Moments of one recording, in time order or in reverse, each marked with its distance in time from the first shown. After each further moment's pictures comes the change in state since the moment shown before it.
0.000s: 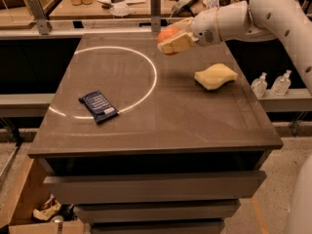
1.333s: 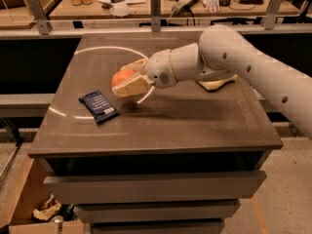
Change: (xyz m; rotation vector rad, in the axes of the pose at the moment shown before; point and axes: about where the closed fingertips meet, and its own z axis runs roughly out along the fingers) arm 0.010 0.152 0.096 -0.214 -0.029 0.052
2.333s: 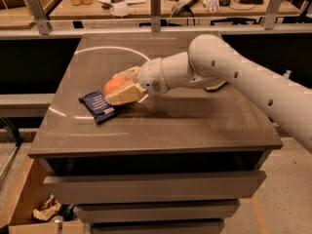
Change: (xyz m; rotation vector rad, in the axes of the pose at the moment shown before) arm 0.014 0.012 0.030 -0.067 -0.008 0.001
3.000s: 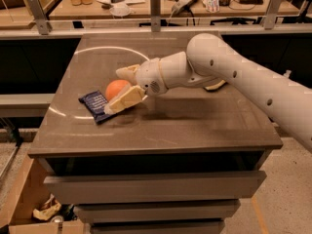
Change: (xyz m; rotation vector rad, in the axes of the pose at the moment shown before) arm -0.004 0.005 0.002 -0.009 0.007 -0.027
